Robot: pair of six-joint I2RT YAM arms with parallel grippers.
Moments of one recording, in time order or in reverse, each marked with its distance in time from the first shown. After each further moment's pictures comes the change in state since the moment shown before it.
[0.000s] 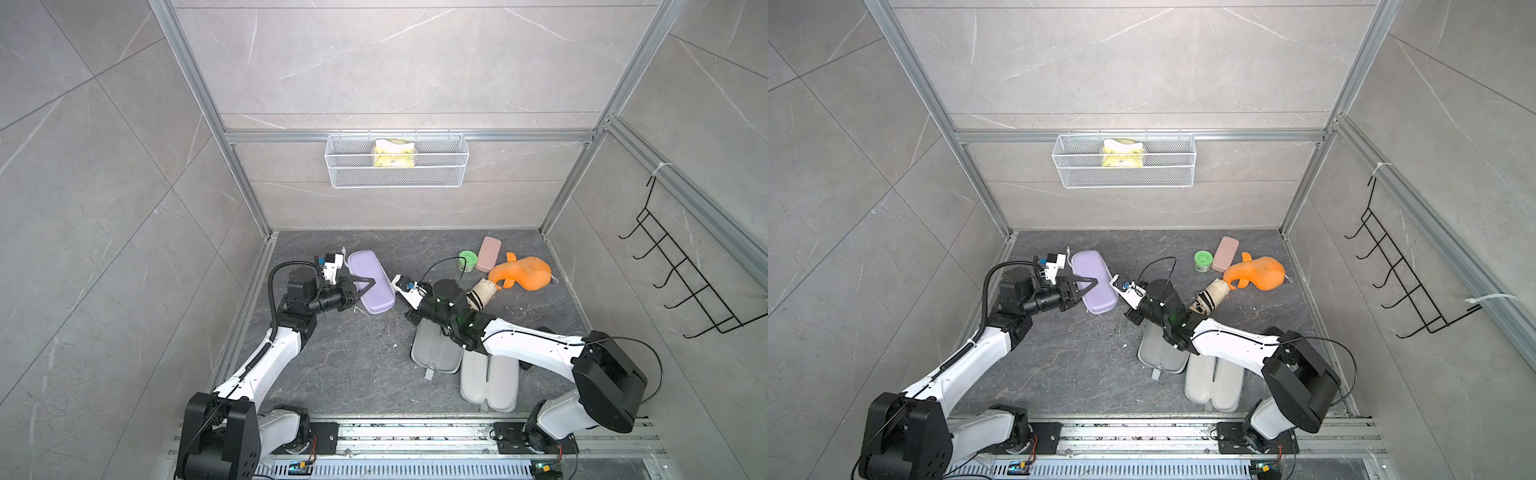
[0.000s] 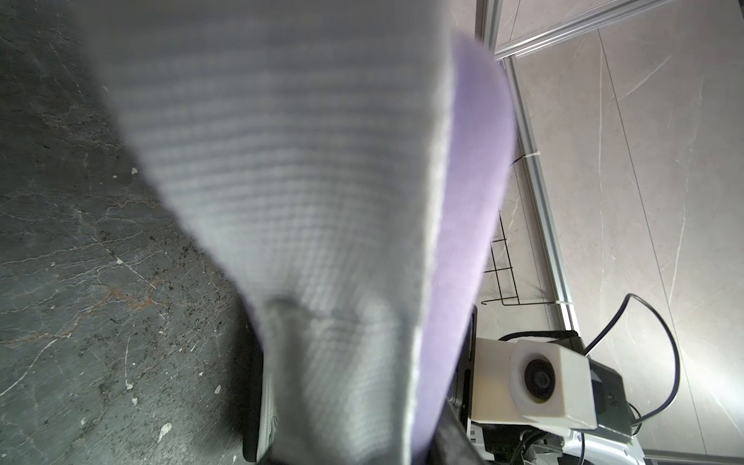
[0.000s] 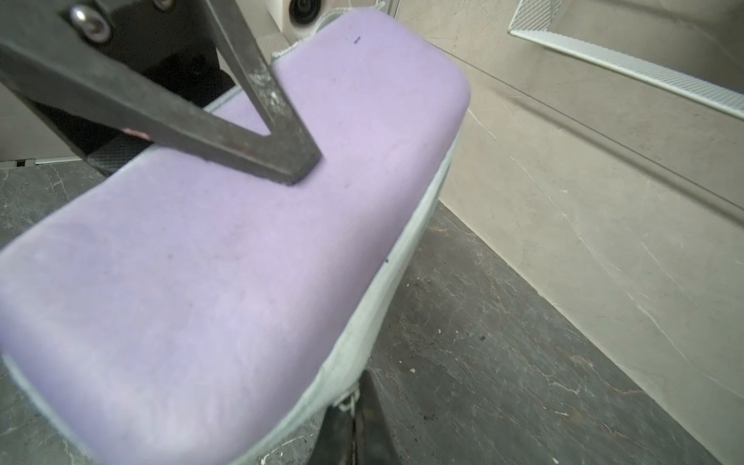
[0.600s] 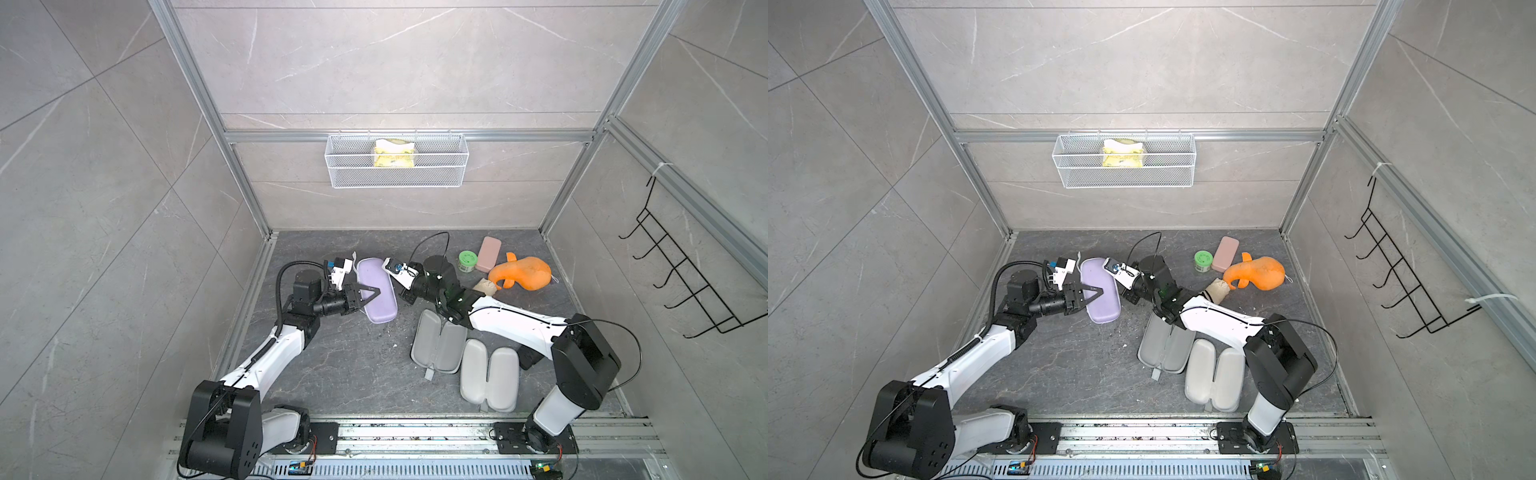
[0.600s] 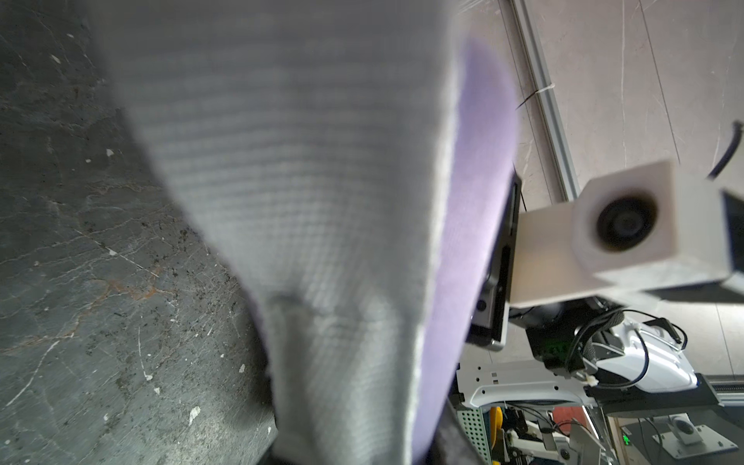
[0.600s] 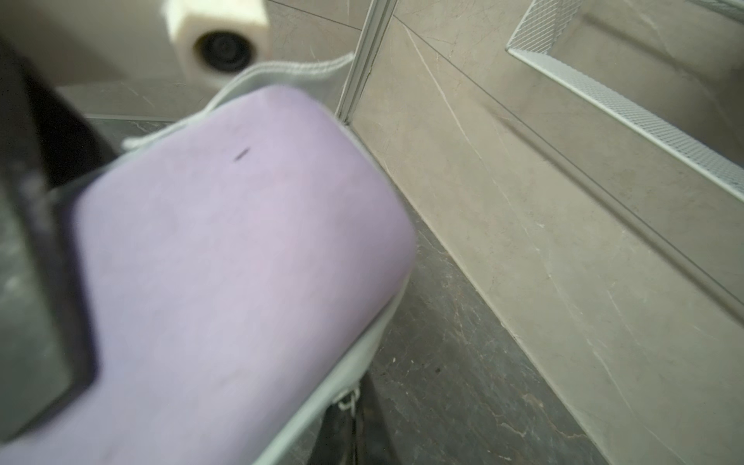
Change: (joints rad) left arm -0.037 0.055 -0.025 -0.002 0.082 0.159; right arm -0.080 0.176 0.282 -0.135 -0.044 -0.138
